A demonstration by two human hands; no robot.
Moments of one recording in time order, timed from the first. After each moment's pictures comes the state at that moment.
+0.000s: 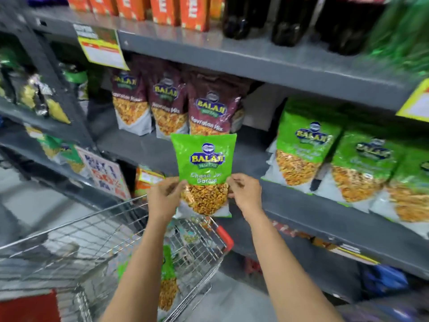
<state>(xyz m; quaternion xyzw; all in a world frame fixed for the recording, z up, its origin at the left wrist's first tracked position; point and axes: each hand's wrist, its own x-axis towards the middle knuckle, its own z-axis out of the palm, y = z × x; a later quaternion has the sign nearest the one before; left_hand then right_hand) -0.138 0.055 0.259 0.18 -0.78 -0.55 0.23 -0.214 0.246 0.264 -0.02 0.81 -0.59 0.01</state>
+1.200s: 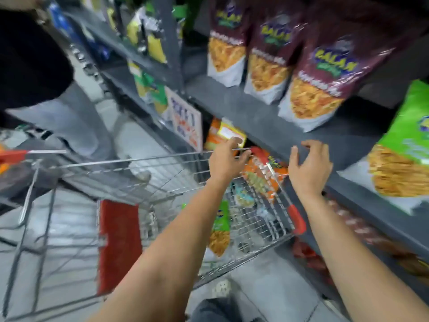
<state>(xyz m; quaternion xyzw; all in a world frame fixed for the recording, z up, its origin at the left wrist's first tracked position) -0.138 0.003 0.219 0.27 -0.85 -0.40 0.18 -0.209 0.177 0.237 -0.12 0.91 -0.34 -0.21</state>
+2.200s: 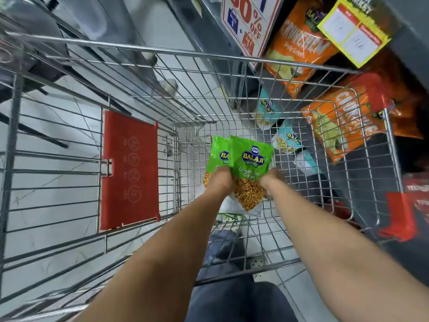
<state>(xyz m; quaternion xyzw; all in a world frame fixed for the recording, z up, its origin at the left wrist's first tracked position) 0.006 -0.022 -0.031 0.48 -0.75 -0.40 -0.24 -0.110 0.068 -0.068 0.01 0.88 -0.09 0.46</state>
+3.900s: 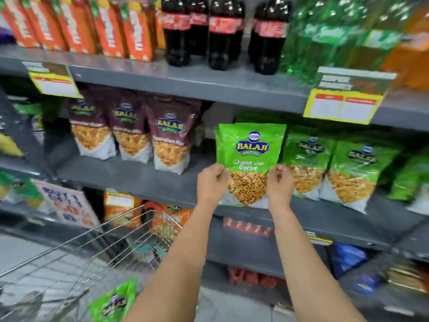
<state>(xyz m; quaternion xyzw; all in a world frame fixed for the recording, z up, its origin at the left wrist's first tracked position) -0.197 0.229 0.336 0.00 -0.86 -0.48 0.18 -0.216 0.393 0.324 0.15 0.75 -0.58 -0.27</state>
